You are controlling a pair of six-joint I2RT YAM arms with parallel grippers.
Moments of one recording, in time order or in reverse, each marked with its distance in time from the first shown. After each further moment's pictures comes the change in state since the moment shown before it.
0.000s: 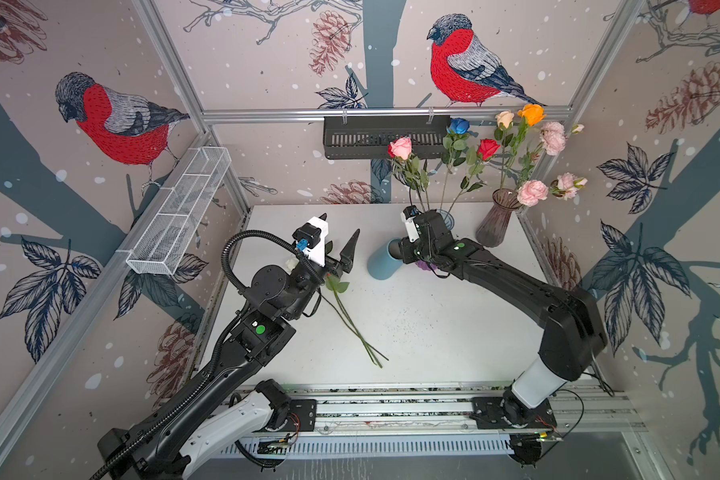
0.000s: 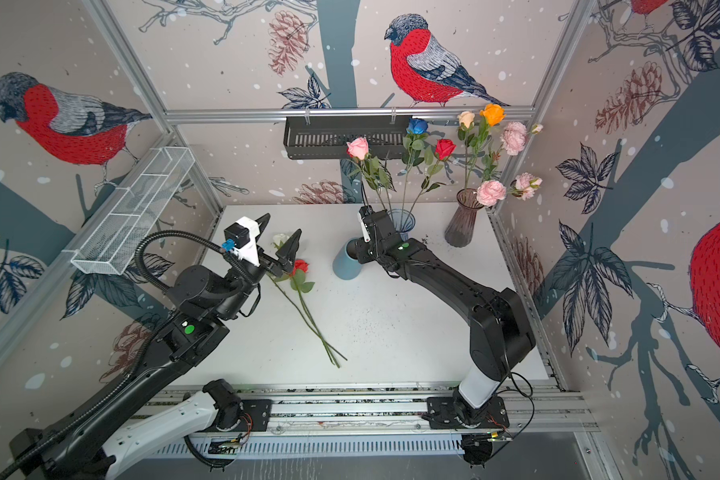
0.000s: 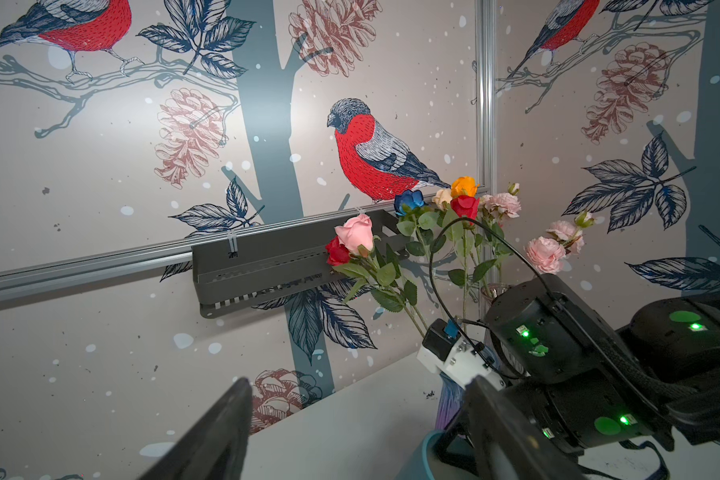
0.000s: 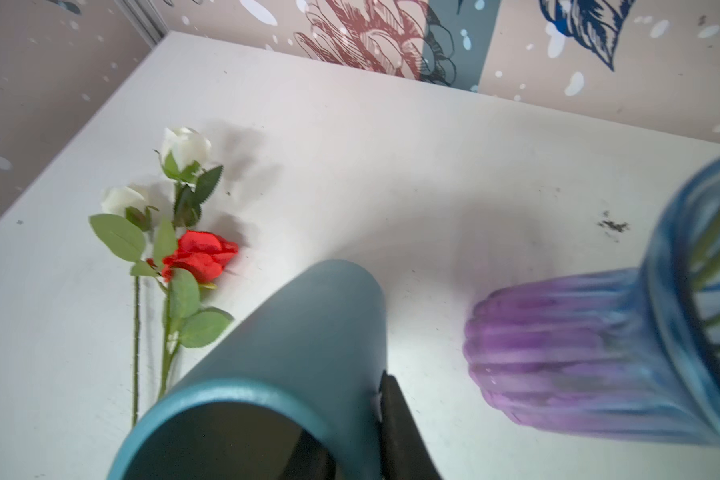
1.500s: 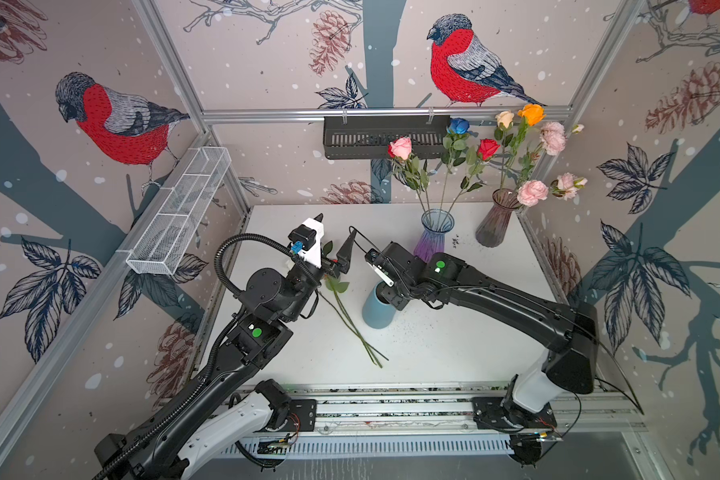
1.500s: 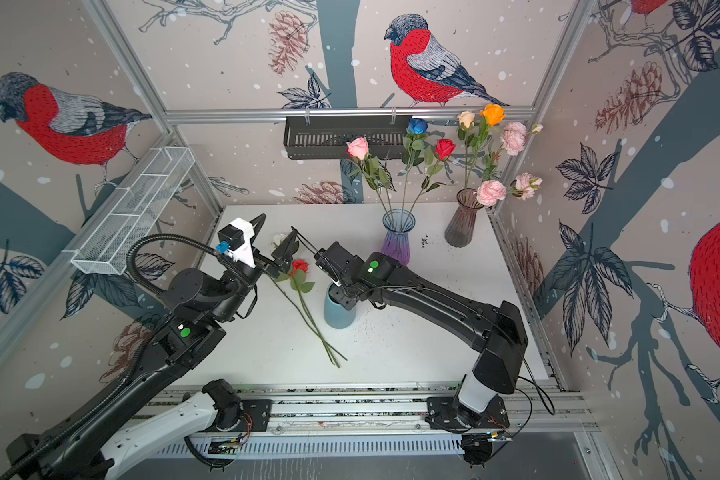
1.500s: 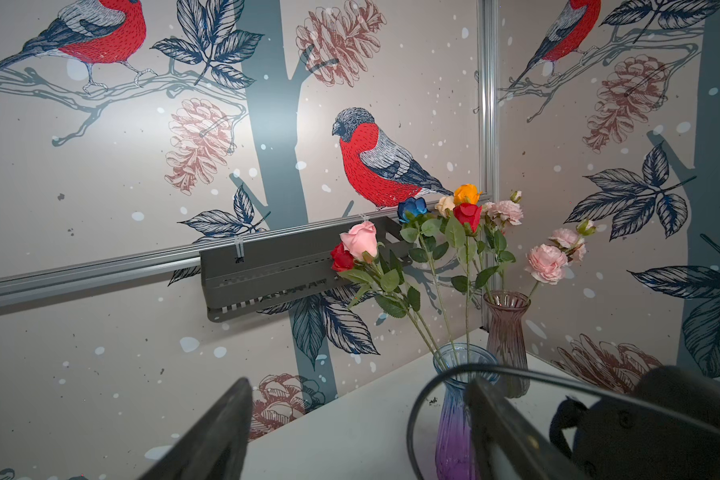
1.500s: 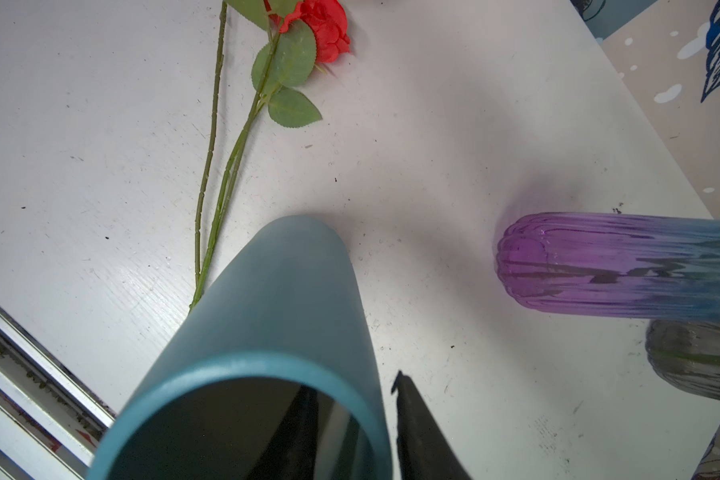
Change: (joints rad) left arm 0.003 -0.027 -0.006 0.001 -0.004 0.001; right arm 0.379 -0.015 0.220 -0.566 0.196 -0.161
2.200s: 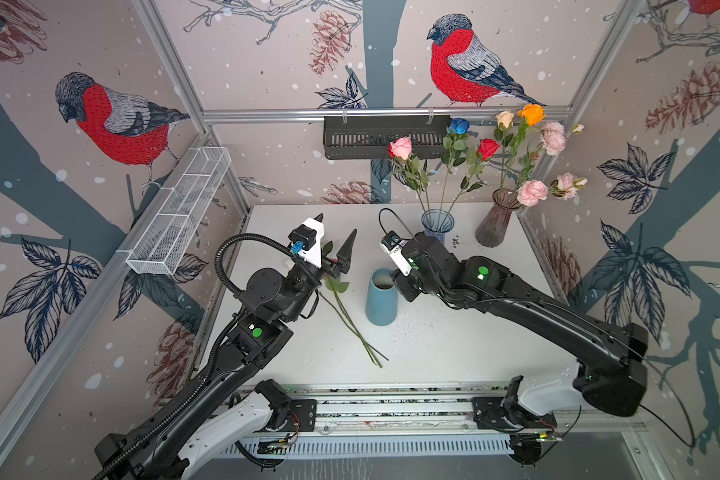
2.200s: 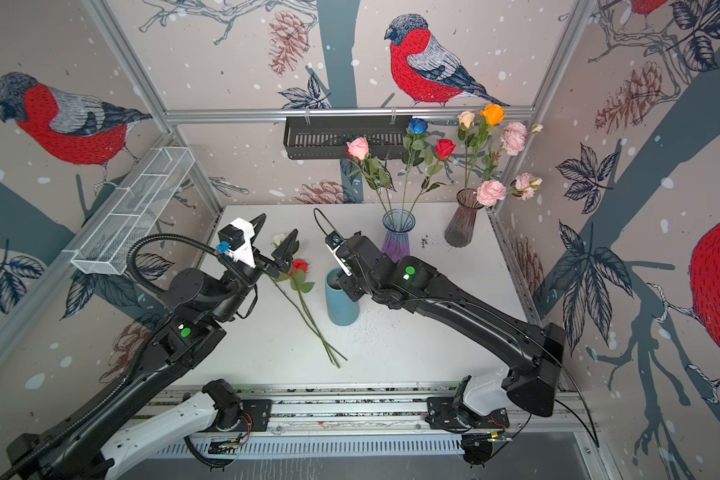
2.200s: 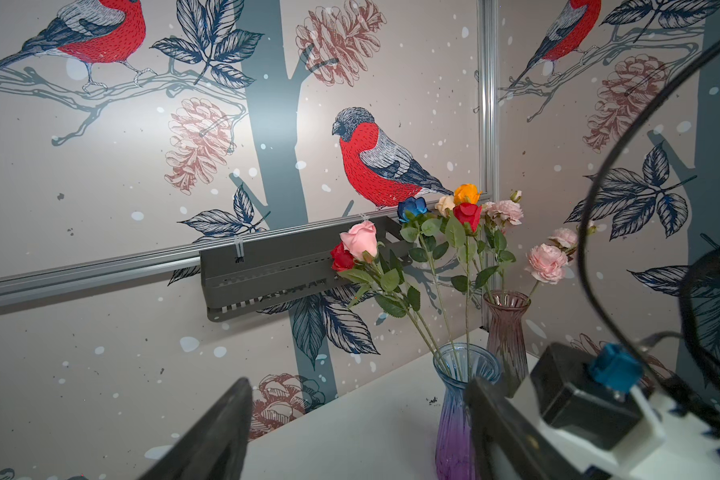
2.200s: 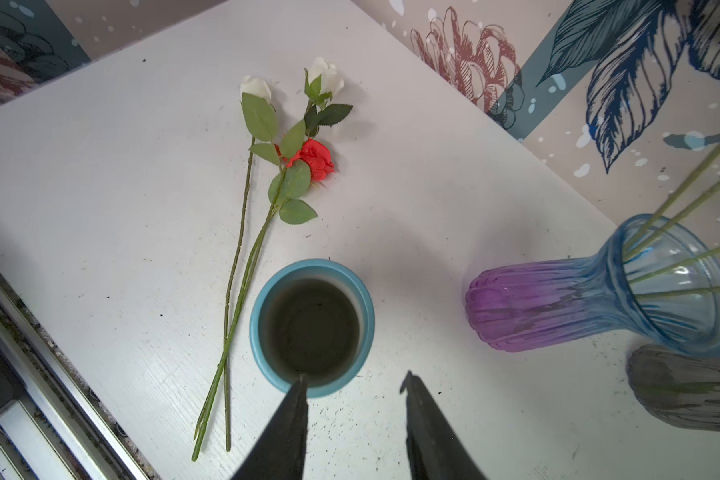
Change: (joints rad) left arm 0.000 0.004 0.000 0.000 0.000 0.000; right arm -0.019 -0.255 -0.100 0.178 0.016 0.011
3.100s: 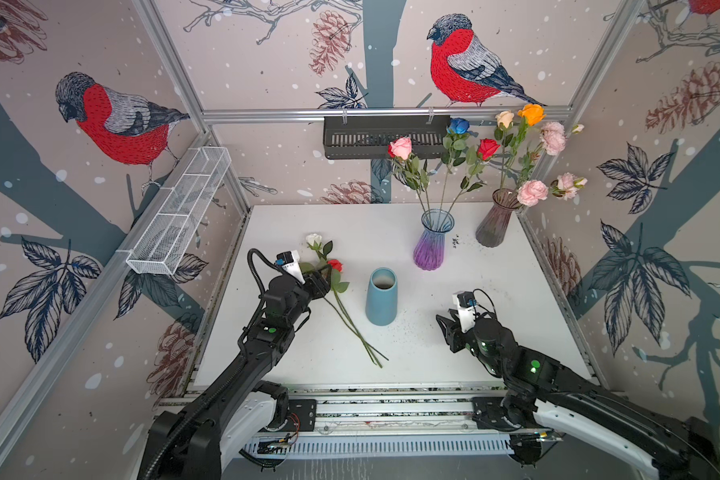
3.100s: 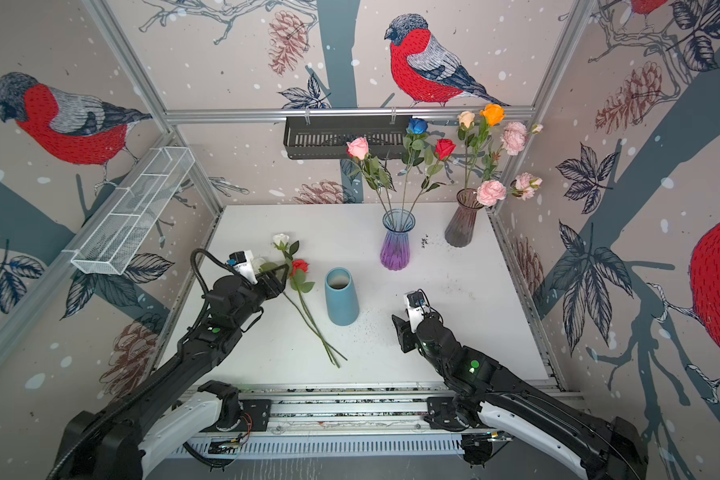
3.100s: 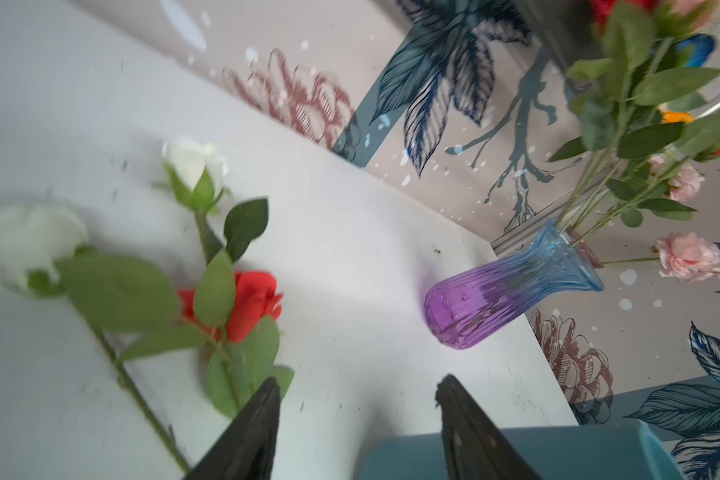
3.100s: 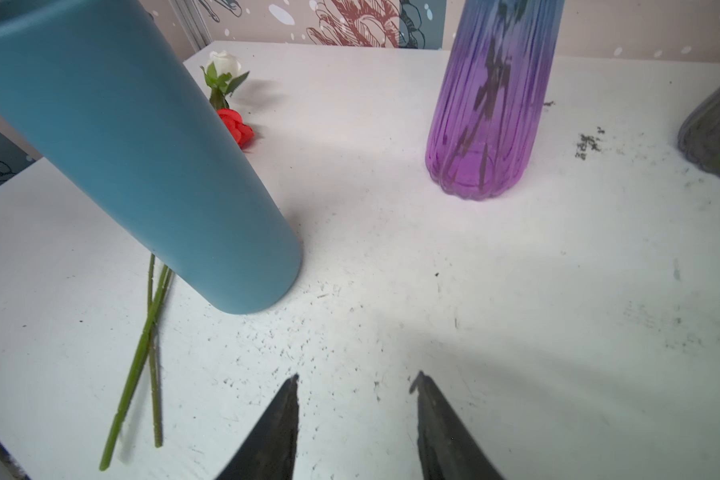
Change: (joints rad) left arm 0.428 0.142 -0.517 0.074 0.311 -0.871; right arm -0.086 -0.821 -1.207 0.625 0.059 0.286
